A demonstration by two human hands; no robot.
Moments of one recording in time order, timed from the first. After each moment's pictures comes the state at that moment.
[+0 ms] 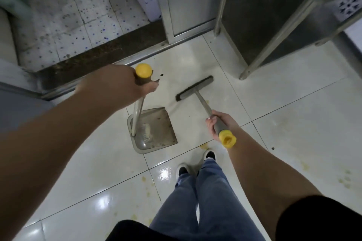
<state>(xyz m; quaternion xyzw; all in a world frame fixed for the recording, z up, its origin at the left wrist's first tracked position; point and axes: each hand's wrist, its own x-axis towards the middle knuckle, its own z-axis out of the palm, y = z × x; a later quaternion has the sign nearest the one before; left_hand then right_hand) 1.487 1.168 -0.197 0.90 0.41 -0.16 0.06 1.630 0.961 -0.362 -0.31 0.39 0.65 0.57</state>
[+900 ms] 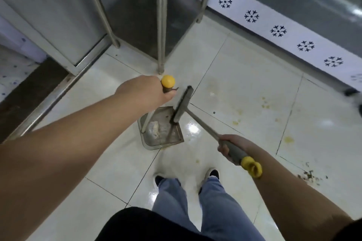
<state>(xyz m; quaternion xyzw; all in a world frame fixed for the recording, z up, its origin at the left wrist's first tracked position) 1.621 1.003 -0.201 0.97 0.10 -0.20 0.13 1.586 0.733 -0.303 -0.47 0.45 0.49 0.58</state>
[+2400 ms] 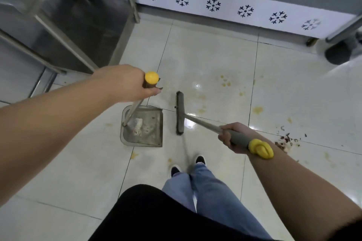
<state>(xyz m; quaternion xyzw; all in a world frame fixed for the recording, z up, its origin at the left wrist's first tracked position) 1.703 0.700 -0.185 0.96 -0.13 -0.22 -0.06 1.596 0.413 -0.318 -0.30 0.50 0.44 0.68</state>
